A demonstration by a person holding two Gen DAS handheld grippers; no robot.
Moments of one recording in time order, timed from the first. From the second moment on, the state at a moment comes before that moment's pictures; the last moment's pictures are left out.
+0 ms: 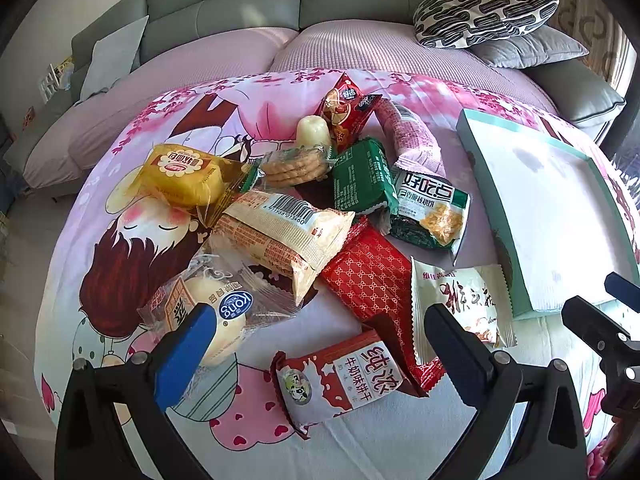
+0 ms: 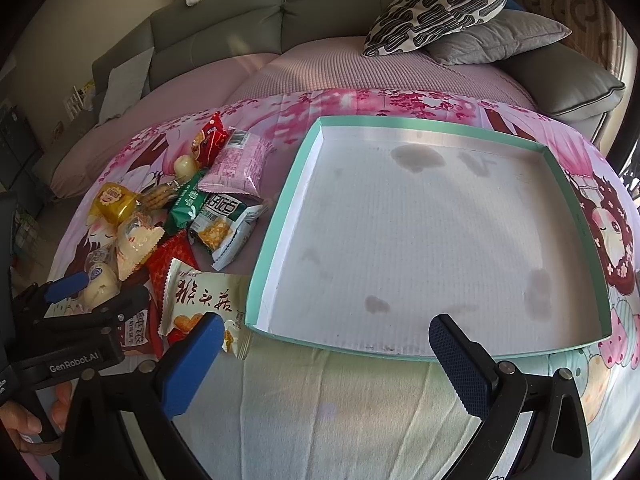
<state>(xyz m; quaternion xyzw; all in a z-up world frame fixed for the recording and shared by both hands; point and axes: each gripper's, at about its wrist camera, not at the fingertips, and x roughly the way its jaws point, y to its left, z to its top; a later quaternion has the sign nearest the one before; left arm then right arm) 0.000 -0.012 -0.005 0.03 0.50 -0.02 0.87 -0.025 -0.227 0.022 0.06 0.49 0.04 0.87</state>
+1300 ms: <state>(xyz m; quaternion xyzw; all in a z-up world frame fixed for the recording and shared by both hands) -0.016 0.061 0.004 -0.10 0.47 0.04 0.88 -0.015 -0.178 0.030 0.05 0.46 0.16 0.87</state>
